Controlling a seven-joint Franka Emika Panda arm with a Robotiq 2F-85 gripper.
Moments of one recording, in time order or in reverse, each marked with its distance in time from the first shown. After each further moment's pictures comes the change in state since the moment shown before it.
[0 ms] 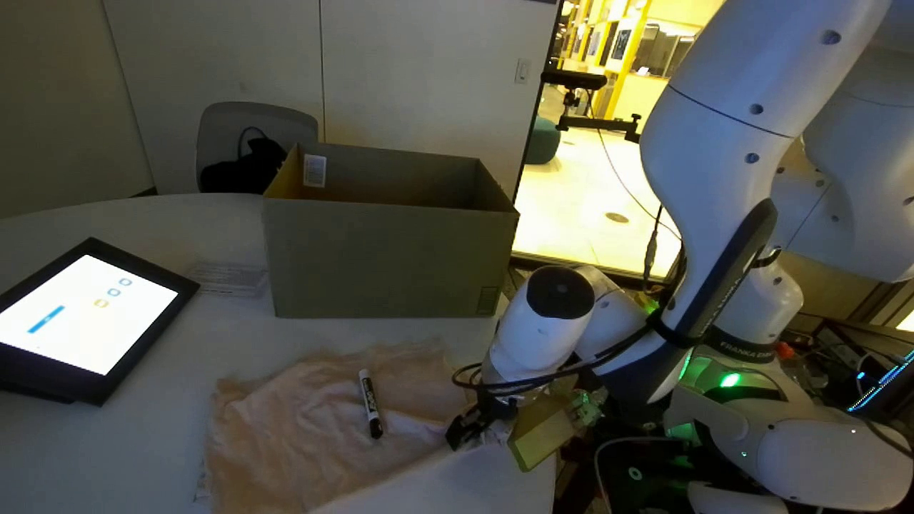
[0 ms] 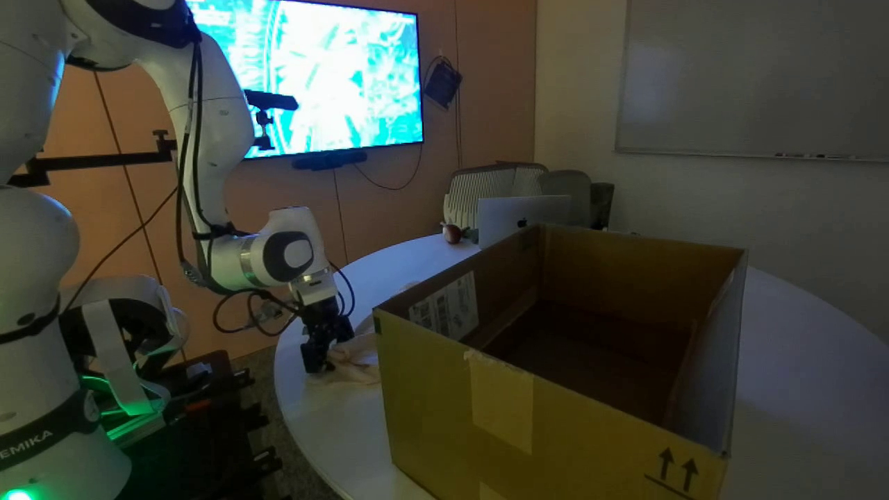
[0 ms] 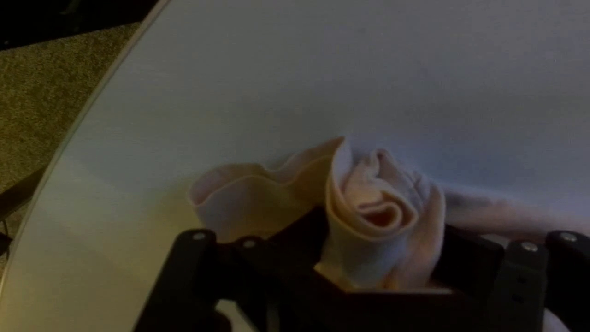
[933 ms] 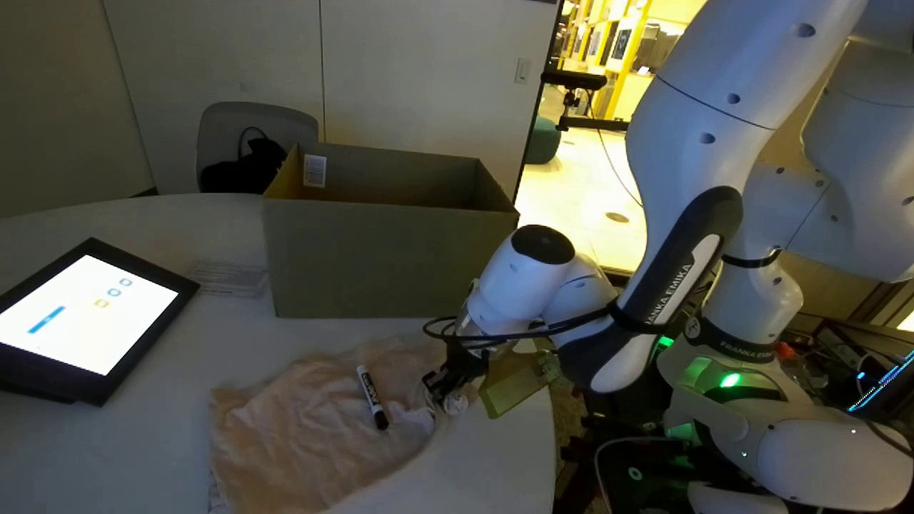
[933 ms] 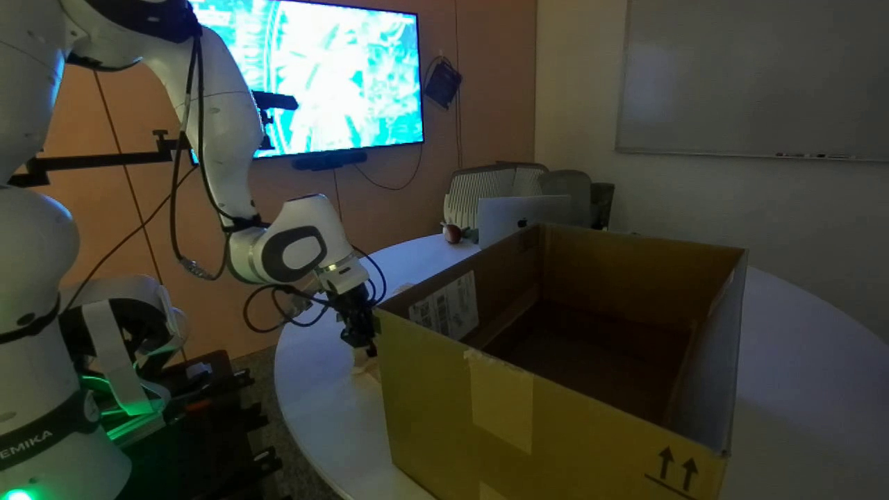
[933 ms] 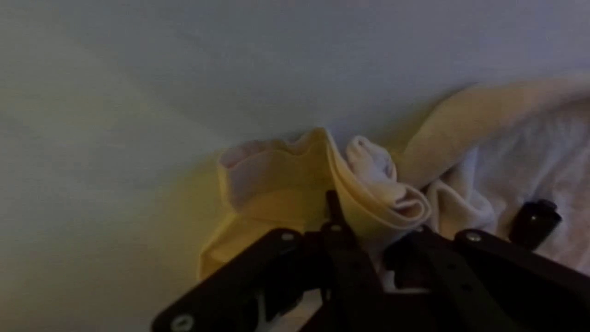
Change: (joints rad) arm -0.001 -0.001 -0.066 0.018 0.347 0.154 -0.458
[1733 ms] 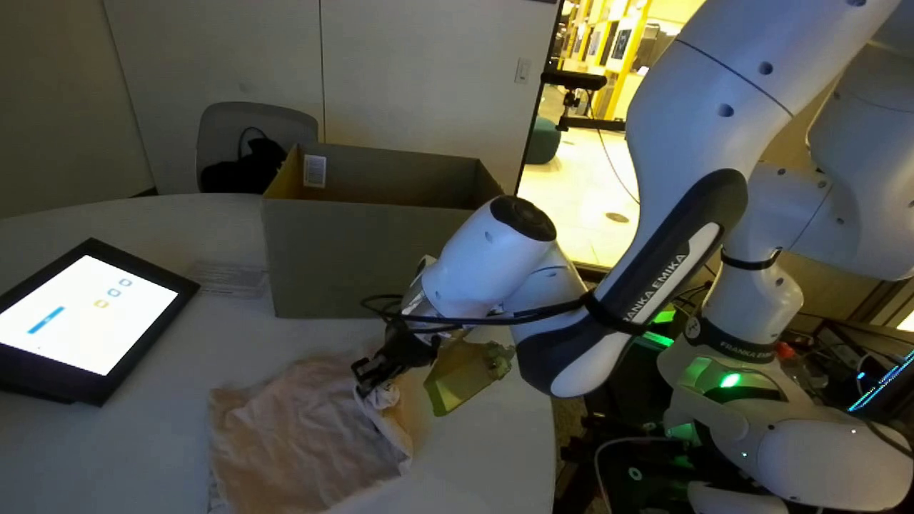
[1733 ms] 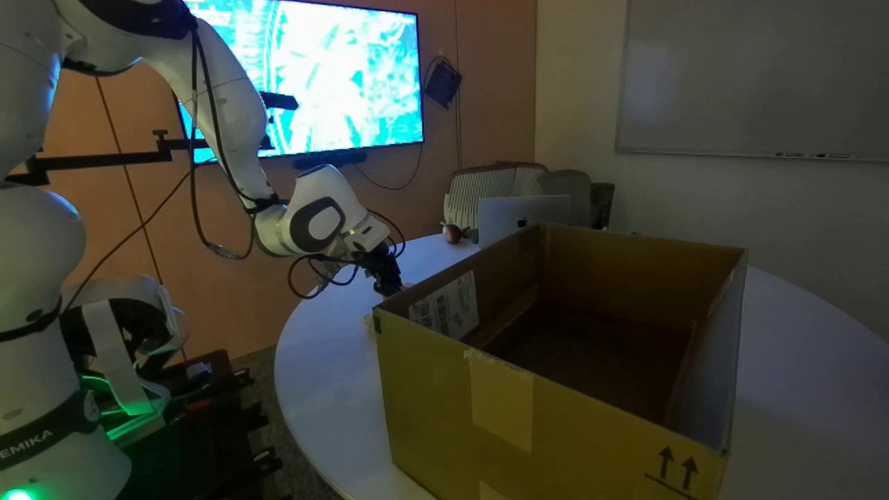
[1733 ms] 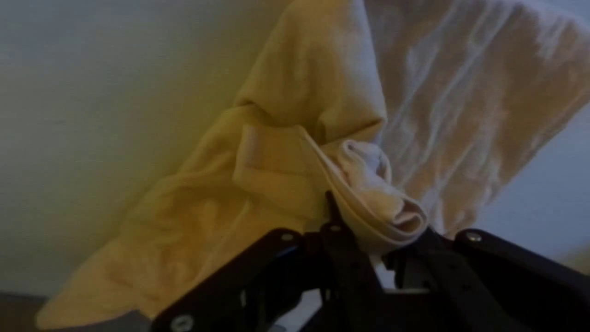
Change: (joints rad) arm 0.096 0.021 -0.072 0.194 0.036 0.046 -0.092
